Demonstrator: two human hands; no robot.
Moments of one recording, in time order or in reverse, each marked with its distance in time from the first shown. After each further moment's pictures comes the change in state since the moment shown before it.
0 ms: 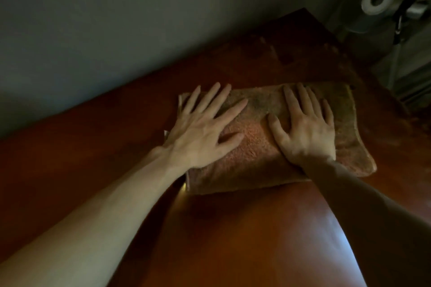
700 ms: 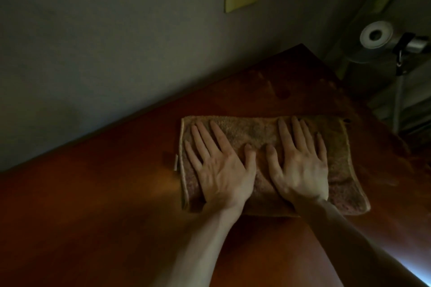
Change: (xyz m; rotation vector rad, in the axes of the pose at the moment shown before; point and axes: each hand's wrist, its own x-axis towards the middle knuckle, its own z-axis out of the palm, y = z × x) left_hand 0.039 0.088 0.016 -0.119 0.192 -0.802; right_hand 0.005 0.000 -0.004 0.062 -0.013 0.012
